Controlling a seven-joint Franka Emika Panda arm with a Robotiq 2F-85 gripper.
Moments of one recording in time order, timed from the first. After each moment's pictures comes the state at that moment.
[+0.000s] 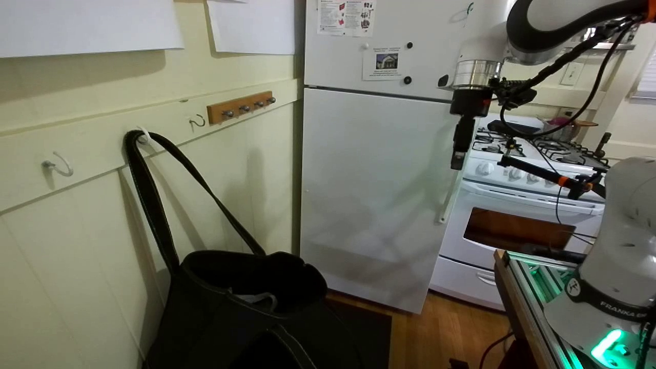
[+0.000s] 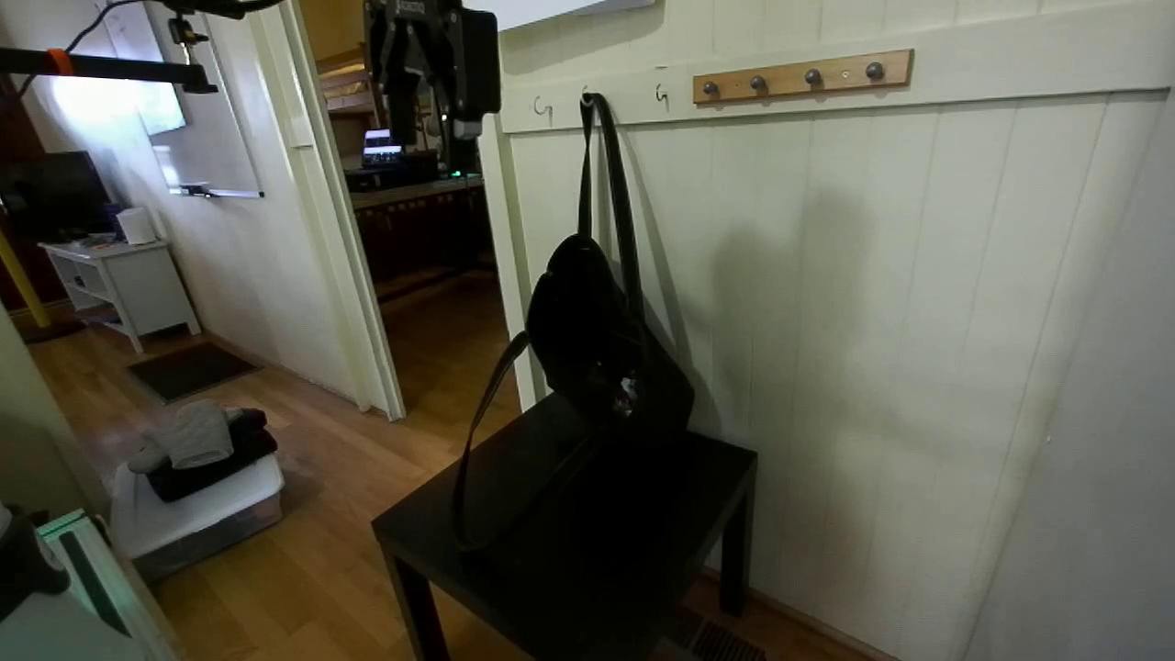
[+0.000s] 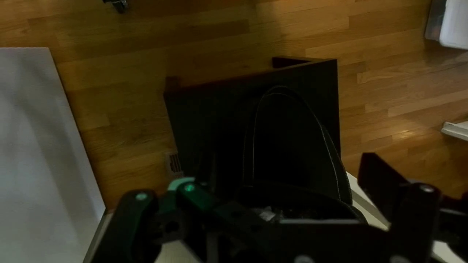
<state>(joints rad) -0.09 -0.65 -0.24 -2.55 0.07 1.87 -0.14</state>
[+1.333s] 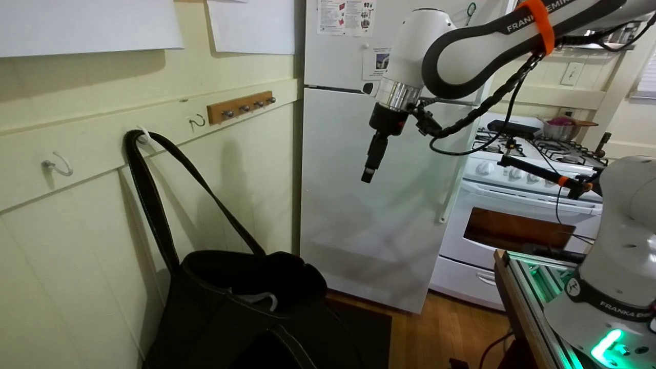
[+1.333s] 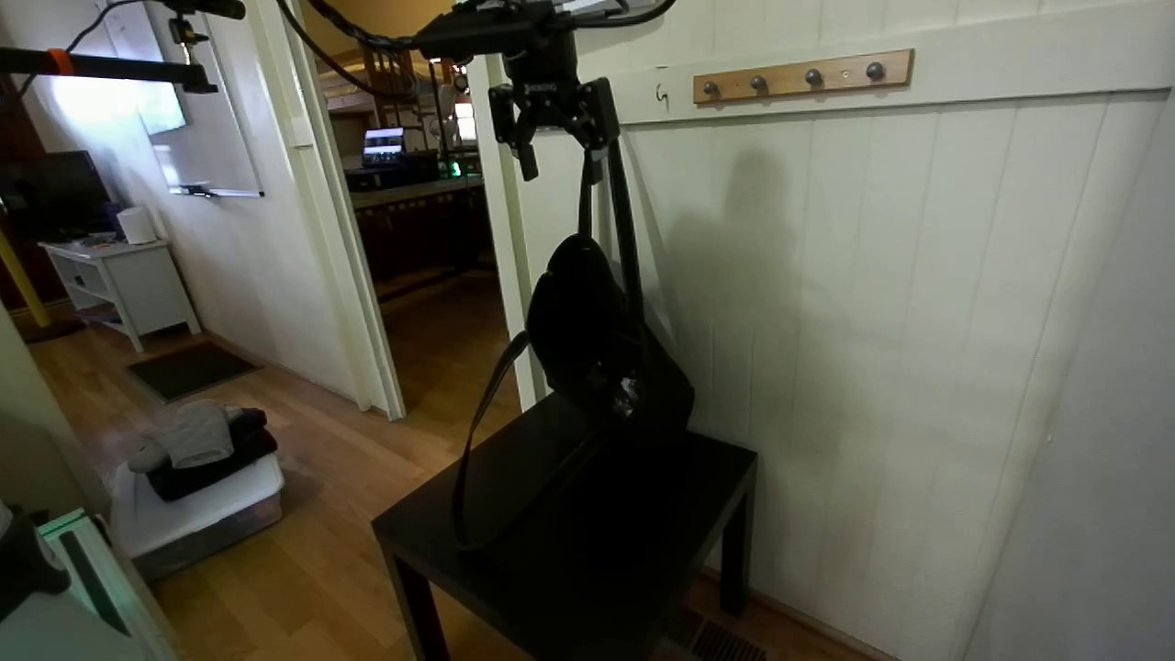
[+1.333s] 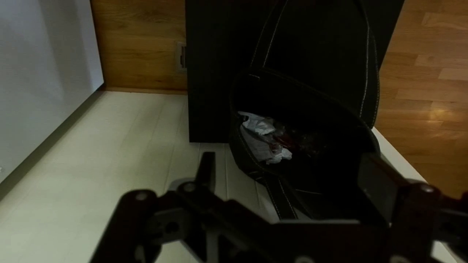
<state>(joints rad) 0.00 -0.20 -0.12 -2.34 0.07 2.37 -0.23</state>
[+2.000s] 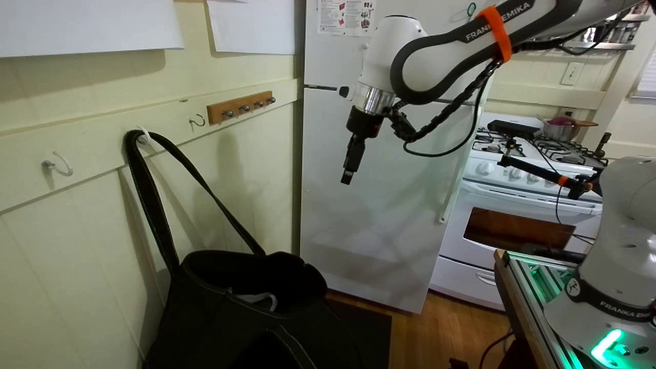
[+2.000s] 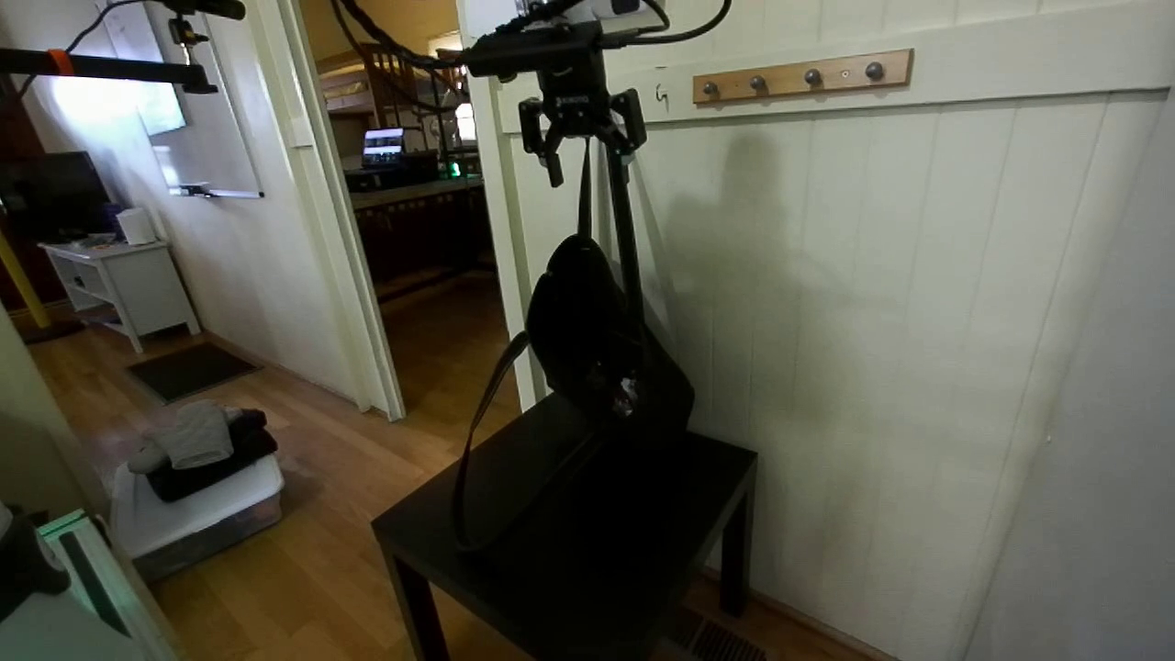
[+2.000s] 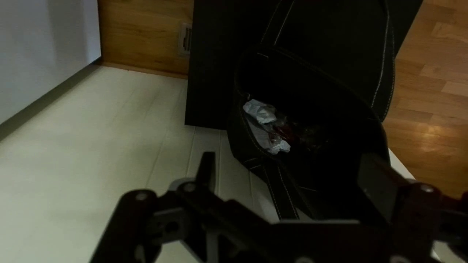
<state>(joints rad) 0.00 -0.03 -0.11 -2.19 0.08 2.39 -0.34</state>
